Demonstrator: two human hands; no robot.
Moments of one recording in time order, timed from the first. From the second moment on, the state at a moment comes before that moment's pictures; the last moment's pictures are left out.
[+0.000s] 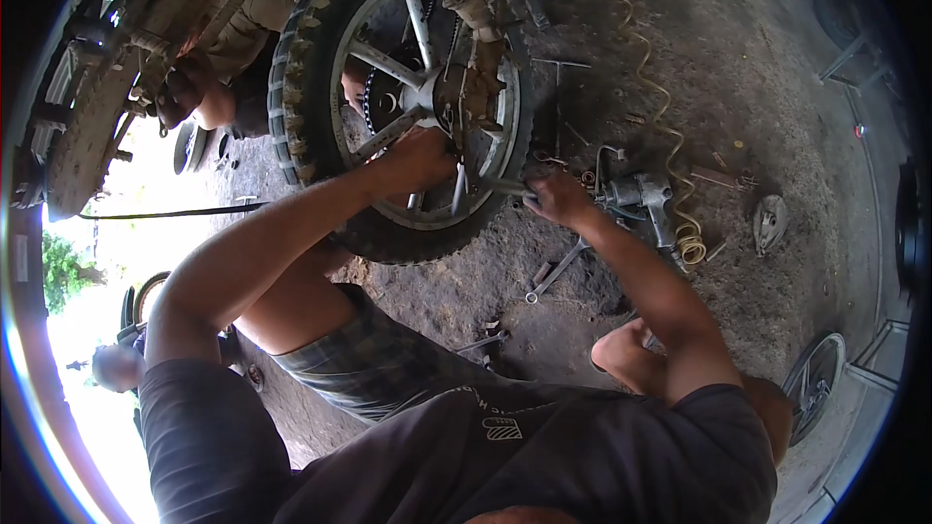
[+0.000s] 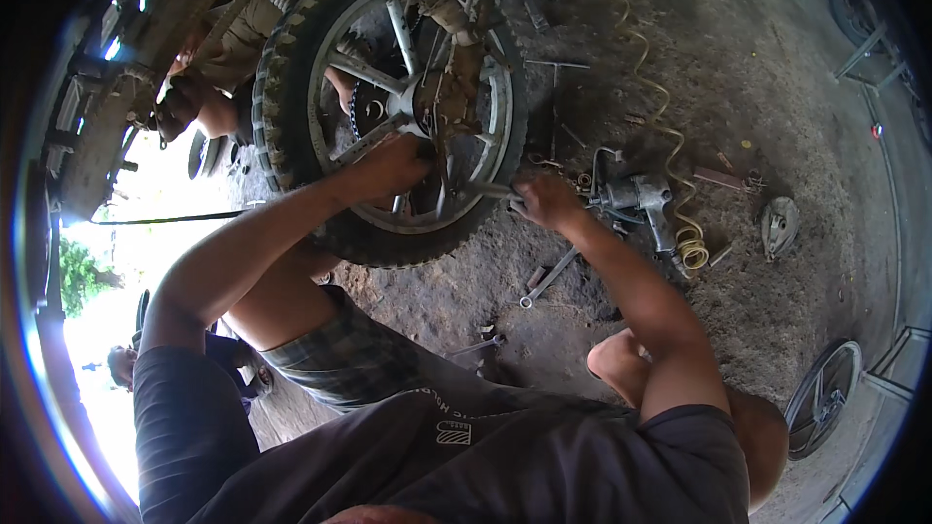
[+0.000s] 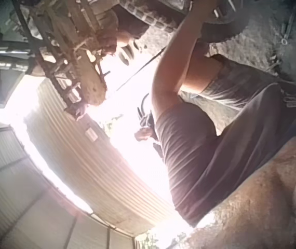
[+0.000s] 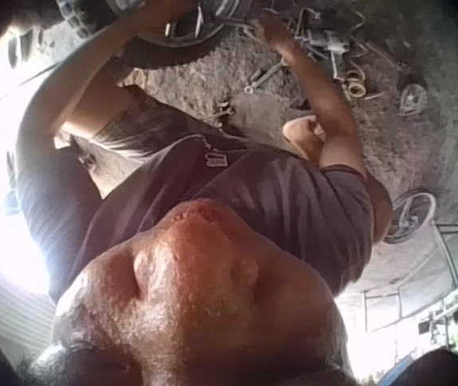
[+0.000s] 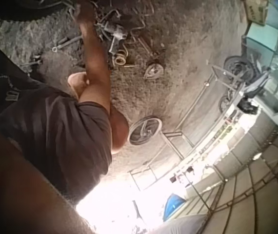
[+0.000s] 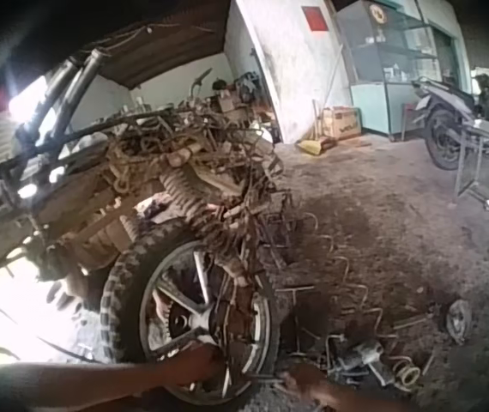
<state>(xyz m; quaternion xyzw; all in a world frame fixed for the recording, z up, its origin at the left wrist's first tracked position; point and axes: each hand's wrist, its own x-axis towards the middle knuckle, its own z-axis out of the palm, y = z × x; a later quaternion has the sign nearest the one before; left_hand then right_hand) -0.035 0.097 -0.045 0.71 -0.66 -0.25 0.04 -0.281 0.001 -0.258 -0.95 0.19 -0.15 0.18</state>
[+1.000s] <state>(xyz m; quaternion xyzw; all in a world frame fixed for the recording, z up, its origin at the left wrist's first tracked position) -0.045 0.125 -0.080 0.72 -0.61 -0.31 0.08 -0.280 -0.096 -0.242 -0.97 0.21 -0.10 0.12</state>
